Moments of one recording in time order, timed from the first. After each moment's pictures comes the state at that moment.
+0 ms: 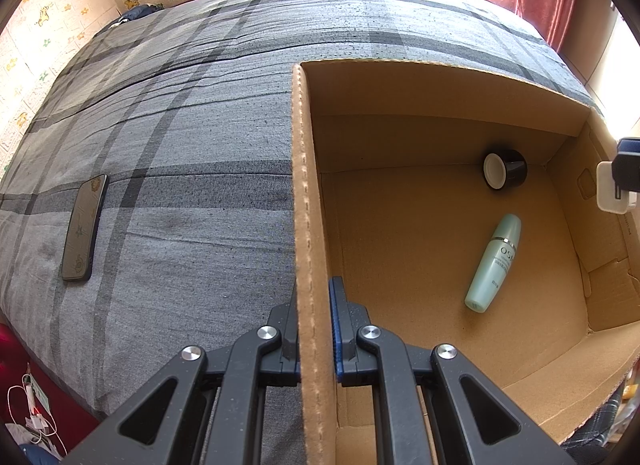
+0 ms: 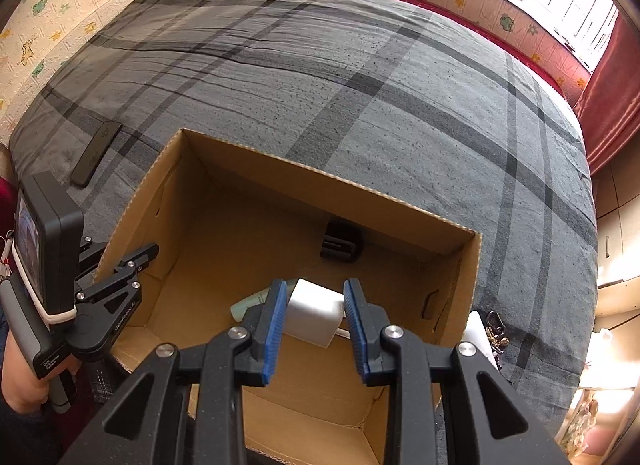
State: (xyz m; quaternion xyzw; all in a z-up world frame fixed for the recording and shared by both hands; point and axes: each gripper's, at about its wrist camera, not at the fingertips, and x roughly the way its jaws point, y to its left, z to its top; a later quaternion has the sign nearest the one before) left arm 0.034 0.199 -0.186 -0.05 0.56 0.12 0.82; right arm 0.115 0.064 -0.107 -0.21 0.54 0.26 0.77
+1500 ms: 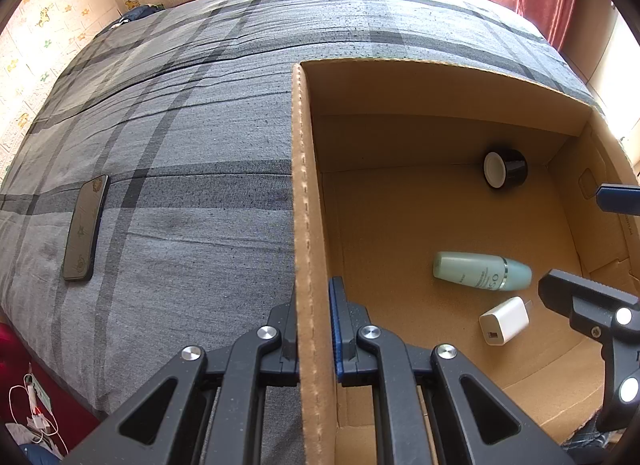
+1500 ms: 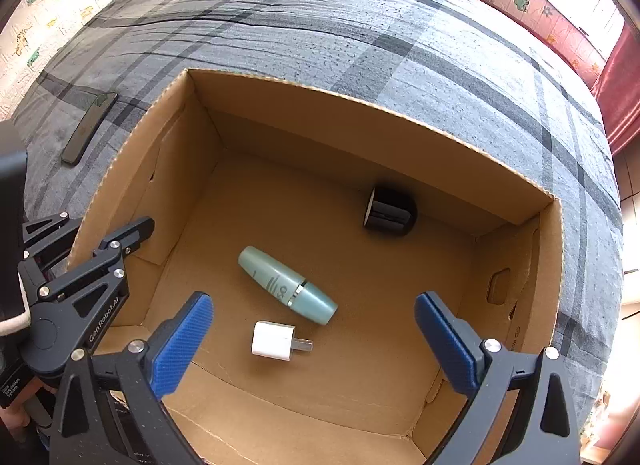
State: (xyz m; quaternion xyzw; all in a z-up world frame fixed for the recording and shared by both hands) left arm 0.036 0.199 -0.186 -0.04 0.56 0.12 0.82; right arm 0.100 0.085 -0.162 -0.21 0.57 0.25 0.76
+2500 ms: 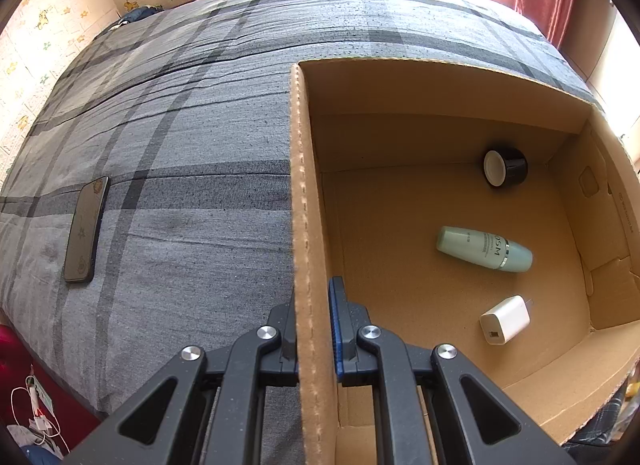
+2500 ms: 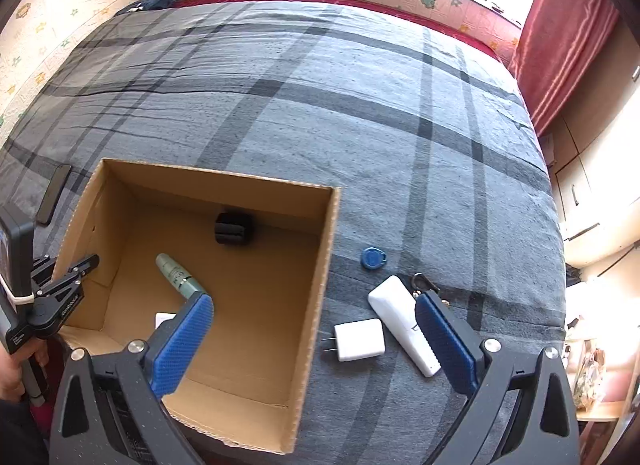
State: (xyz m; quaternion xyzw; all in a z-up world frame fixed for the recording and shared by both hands) left arm 0.035 0.199 -0.185 -0.04 0.56 0.12 0.82; right arm 0.140 -0.058 -0.080 -0.16 0.53 0.15 0.82
